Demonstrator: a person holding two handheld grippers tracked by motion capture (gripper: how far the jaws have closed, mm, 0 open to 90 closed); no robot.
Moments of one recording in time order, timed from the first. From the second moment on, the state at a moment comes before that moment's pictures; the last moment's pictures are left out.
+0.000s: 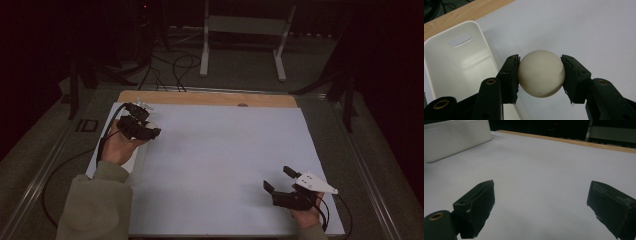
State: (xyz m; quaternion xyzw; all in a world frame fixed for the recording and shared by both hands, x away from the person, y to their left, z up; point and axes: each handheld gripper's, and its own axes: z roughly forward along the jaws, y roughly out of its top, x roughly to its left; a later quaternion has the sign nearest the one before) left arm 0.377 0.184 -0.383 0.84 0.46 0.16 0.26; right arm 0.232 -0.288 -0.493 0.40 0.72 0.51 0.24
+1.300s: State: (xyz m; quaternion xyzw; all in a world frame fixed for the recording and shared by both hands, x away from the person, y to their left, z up) left arm 0.371 0.214 -0.377 0.83 0.47 0.18 0.25; right arm 0.232 -0.287 -0.493 0.40 0.72 0.51 0.24
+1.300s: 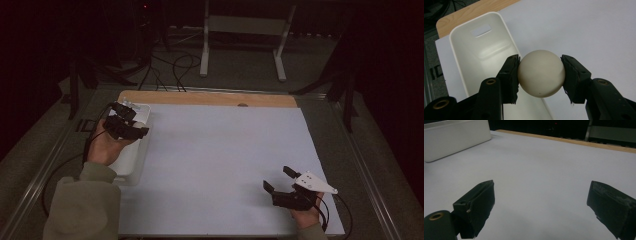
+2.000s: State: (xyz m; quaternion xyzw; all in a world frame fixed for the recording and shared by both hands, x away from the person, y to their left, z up) left arm 0.369 0.227 -0.379 0.83 0.48 0.18 0.24; right arm 0.231 -0.288 -0.493 0.40 0.72 0.51 0.24
